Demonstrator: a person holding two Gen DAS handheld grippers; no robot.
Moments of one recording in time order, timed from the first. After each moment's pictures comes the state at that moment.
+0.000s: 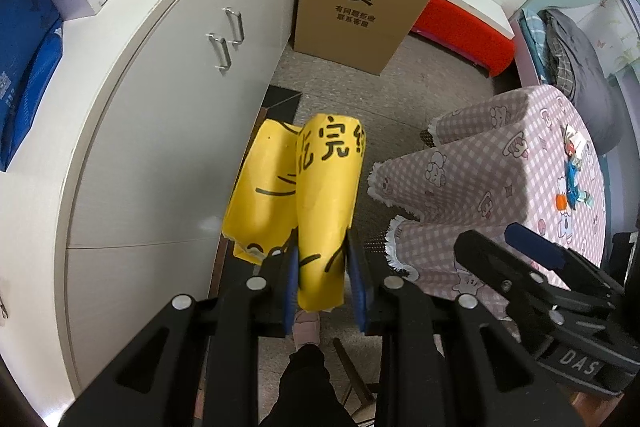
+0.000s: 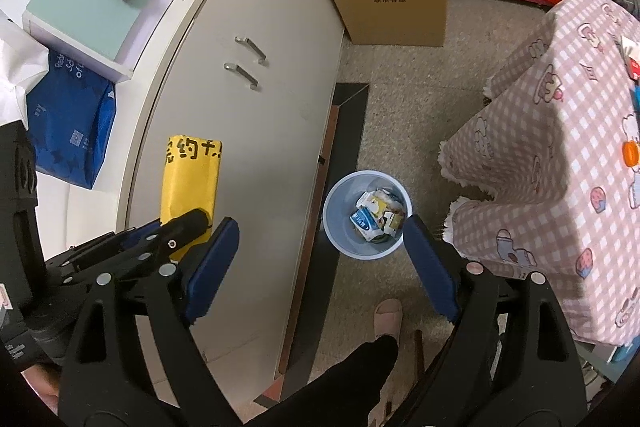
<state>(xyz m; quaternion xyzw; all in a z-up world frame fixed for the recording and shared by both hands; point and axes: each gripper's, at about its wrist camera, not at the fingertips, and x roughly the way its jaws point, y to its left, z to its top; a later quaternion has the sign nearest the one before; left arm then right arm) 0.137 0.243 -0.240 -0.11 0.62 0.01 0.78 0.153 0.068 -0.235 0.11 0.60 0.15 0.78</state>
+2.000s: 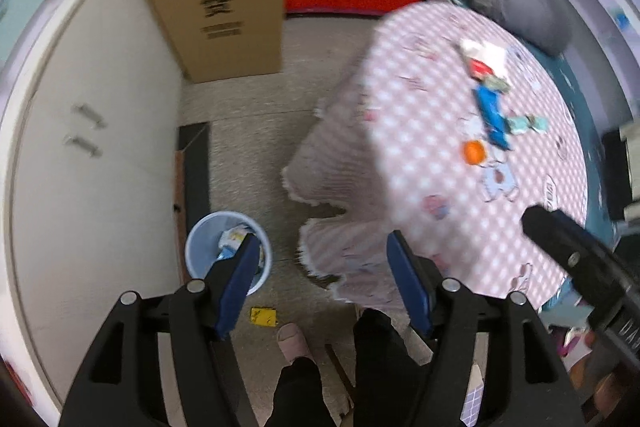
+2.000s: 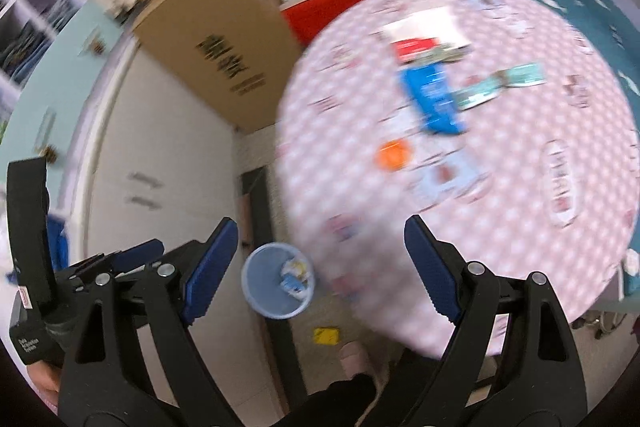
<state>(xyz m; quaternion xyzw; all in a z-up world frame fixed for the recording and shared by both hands) 0.186 -0.017 -0.240 0.03 0.62 -0.13 0.78 0.120 -0.220 -0.214 0.22 0.51 -0.04 0.83</state>
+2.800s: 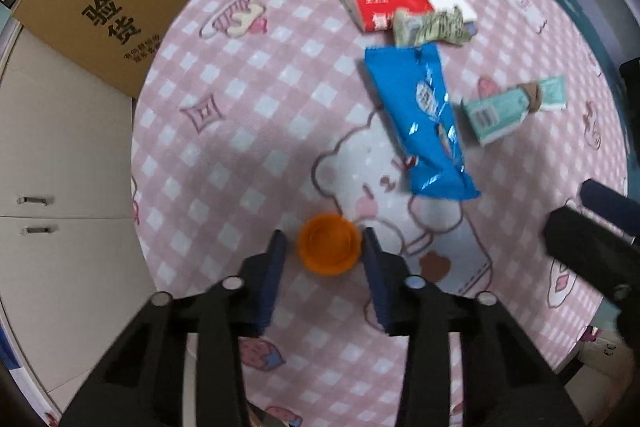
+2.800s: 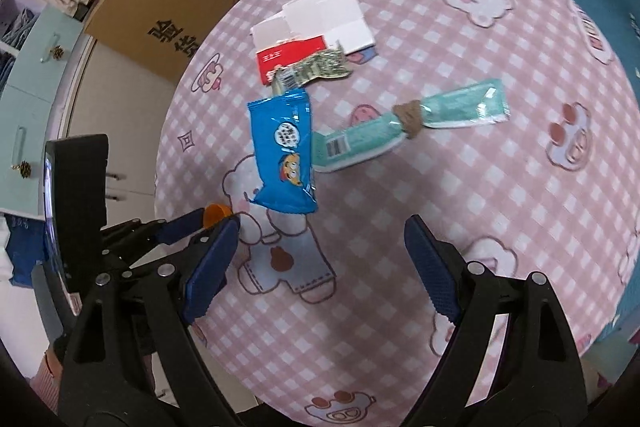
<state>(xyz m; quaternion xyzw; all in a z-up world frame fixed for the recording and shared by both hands) 0.256 -0.234 -0.330 0.13 0.65 -0.14 0.73 0.189 -0.367 -0.288 0.22 0.59 0.01 0.78</state>
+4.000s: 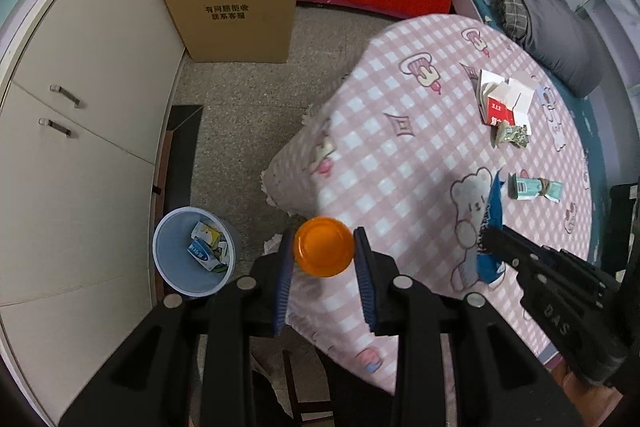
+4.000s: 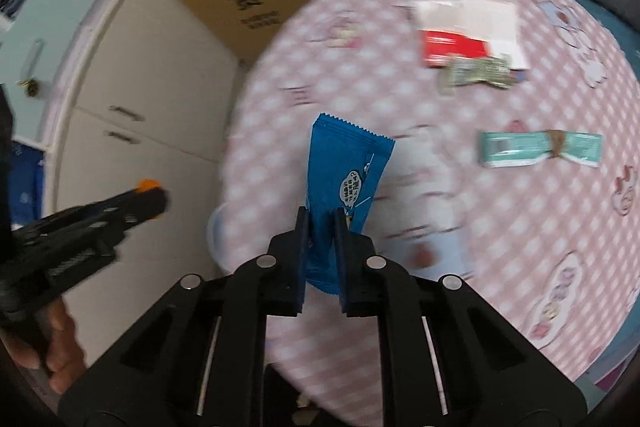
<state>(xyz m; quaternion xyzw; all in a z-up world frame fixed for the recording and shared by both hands) 0.242 -0.059 -0.269 -0.05 0.64 -0.06 0.77 0.200 -0.230 -0.265 0.13 0.60 0.08 0.79</state>
